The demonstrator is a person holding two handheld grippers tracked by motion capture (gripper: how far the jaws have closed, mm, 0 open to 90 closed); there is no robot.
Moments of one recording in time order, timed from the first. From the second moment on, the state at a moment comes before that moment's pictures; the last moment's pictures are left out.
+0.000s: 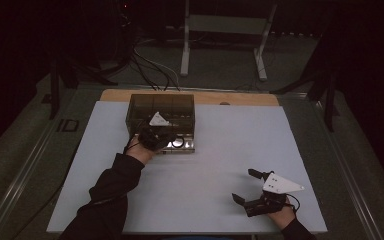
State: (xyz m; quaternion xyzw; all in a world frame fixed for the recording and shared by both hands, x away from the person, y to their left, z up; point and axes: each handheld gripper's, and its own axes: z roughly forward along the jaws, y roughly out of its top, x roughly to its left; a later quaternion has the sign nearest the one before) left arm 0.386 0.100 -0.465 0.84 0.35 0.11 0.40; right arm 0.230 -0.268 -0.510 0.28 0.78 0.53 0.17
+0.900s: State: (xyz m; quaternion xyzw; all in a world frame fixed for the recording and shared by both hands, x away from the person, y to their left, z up) left arm 0.408 0.078 -0.480 0.85 0.36 0.11 0.36; right arm 0.230 -0.269 -0.510 0.28 0.78 0.53 0.17
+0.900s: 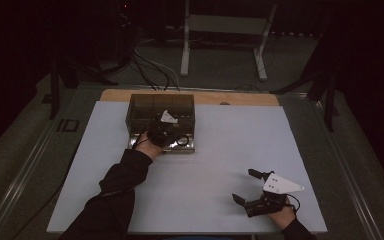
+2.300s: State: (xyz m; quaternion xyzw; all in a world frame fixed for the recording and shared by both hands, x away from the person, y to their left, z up) left arm 0.382 0.104 -0.451 0.82 0.40 0.14 0.37; right arm 0.230 -0.268 -0.510 0.28 0.79 0.52 0.17
